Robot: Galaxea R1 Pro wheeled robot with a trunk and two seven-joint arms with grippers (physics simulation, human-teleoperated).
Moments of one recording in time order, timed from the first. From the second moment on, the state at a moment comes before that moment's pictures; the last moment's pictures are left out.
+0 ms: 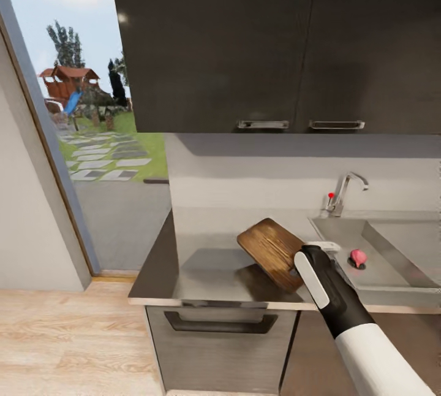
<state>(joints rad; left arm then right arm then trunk) 0.00 0.03 -0.11 -0.18 0.02 -0.37 0.00 -0.66 -0.05 0.18 -1.12 -0.52 0.97 -0.88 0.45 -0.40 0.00</state>
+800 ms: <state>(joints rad) 0.00 0.03 -0.11 -0.18 0.02 -0.37 0.00 -0.90 -0.19 0.30 -1.02 -0.50 0.98 -0.33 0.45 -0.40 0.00</state>
